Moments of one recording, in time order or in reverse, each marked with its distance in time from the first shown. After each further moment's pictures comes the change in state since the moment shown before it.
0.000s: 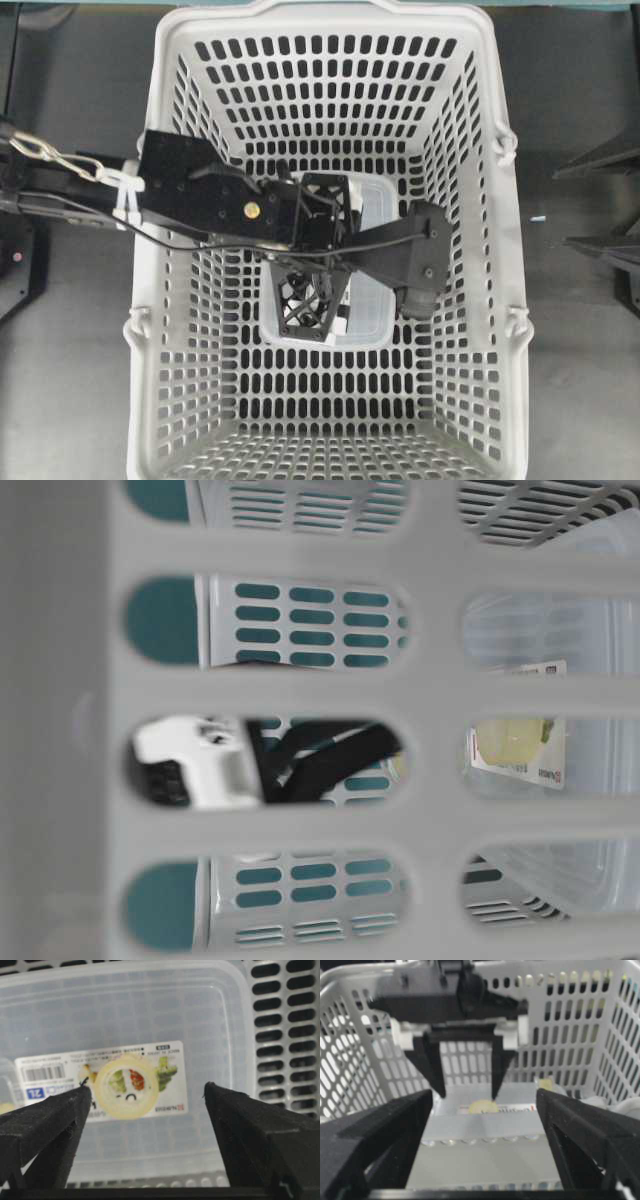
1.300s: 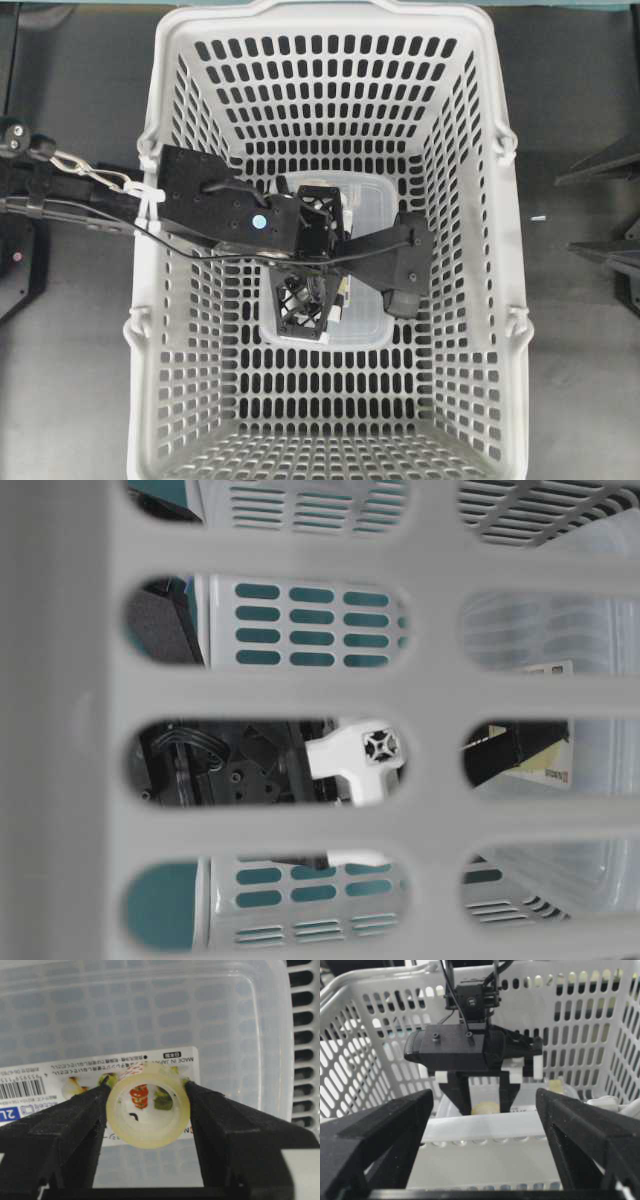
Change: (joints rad) left arm 0.018 0.032 0.112 0.000 -0.112 0.025; right arm 0.020 -0.002 0.000 0.000 0.000 0.028
